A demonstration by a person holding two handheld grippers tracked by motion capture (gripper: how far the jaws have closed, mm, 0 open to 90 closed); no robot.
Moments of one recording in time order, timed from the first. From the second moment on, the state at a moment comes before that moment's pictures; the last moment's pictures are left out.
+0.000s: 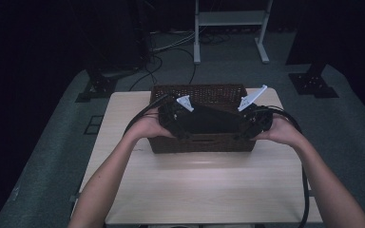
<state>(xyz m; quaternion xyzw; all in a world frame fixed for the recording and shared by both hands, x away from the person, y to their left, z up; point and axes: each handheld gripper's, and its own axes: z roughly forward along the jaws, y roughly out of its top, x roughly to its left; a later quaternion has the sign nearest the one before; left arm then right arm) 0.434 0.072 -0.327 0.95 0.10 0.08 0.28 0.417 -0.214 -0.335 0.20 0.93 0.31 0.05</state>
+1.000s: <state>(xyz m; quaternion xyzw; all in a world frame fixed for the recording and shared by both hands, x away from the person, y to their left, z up) 0.397 0.089 -0.341 0.95 0.10 0.08 0.29 0.381 -0.216 -0.358 0.20 0.93 0.31 0.05</state>
